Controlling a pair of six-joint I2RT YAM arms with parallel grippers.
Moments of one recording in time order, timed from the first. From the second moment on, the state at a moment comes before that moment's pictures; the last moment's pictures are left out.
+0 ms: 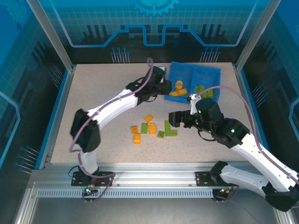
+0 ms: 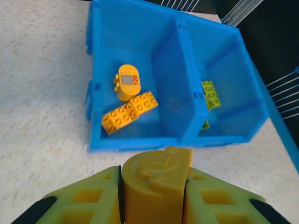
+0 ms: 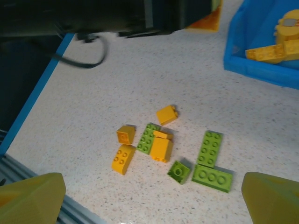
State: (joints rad) left arm -0.68 1.94 1.73 -0.42 -0.06 -0.55; right arm 0.73 0.89 1.05 -0.77 0.07 0.54
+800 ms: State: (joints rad) left arm -0.70 2.51 2.35 -0.43 -0.18 -0.42; right arm 0.73 0.75 0.98 -0.88 0.16 0.59
